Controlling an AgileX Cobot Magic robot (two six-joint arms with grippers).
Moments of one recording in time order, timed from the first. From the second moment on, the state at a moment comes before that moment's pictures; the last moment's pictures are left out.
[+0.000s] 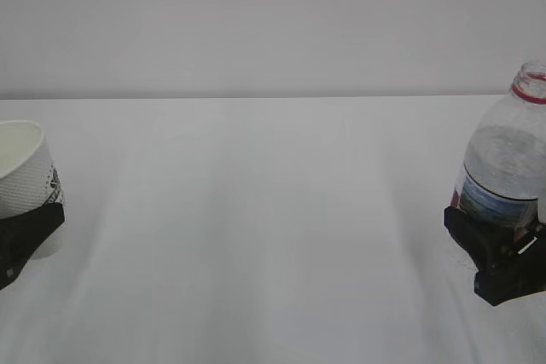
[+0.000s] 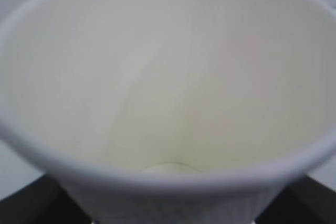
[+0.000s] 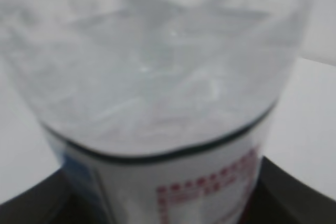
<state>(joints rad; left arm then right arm) 0.13 1.56 -0.11 0.65 -1.15 -0.23 0.11 1.56 -0.11 -0.31 -1.08 -0.04</state>
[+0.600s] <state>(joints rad) 0.04 1.56 -0.11 0.81 -1.15 -0.29 0.11 1.56 -0.10 -0.35 -1.08 -0.04</state>
